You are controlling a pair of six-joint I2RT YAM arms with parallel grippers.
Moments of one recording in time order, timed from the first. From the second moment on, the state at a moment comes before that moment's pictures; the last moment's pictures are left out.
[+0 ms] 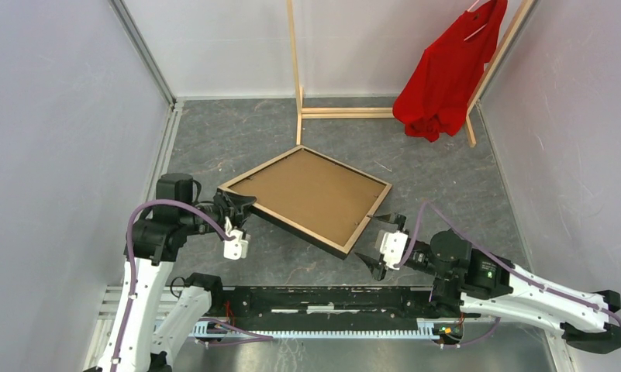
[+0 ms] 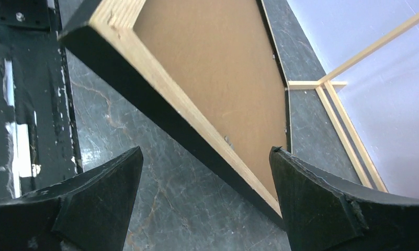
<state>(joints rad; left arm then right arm) -0.15 0.71 0.98 -1.06 0.86 1.74 1.24 0.42 0.55 -0.32 0.11 -0.43</state>
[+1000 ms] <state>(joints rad) -0.15 0.78 1.17 -0.84 0.89 1.17 1.23 0.57 0.46 0.07 0.30 -0.66</state>
